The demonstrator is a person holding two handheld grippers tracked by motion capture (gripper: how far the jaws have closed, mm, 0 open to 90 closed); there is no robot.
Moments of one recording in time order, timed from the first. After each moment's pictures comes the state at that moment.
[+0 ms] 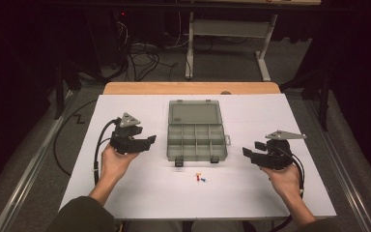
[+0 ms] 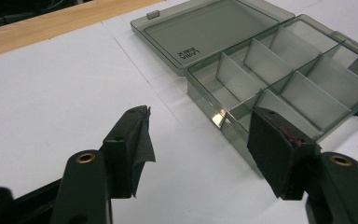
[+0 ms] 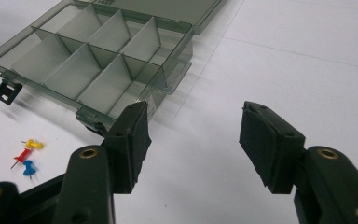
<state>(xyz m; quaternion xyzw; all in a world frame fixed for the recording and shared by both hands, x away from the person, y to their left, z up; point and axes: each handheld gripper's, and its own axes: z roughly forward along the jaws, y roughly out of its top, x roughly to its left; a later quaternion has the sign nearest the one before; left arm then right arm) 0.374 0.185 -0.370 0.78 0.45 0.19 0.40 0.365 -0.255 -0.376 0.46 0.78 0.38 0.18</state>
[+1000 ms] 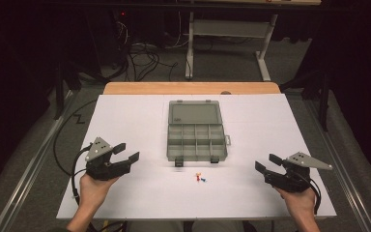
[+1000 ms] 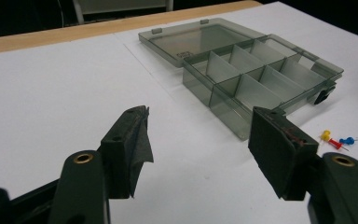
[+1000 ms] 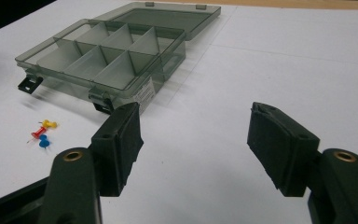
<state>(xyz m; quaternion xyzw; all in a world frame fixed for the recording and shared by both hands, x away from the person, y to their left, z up) 0.303 0.229 -0.394 0.72 0.44 0.21 0.49 0.309 -0.292 -0.394 0.45 0.74 0.45 0.22</state>
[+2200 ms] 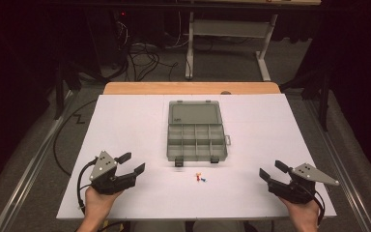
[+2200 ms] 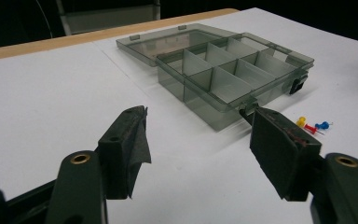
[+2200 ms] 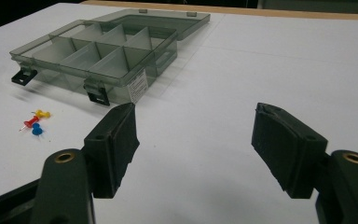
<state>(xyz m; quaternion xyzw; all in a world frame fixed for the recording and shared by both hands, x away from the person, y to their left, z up) 0.279 0.215 -0.413 0.72 0.40 0.23 0.51 0.286 -0.301 -0.406 0.45 0.73 0.46 0.25</state>
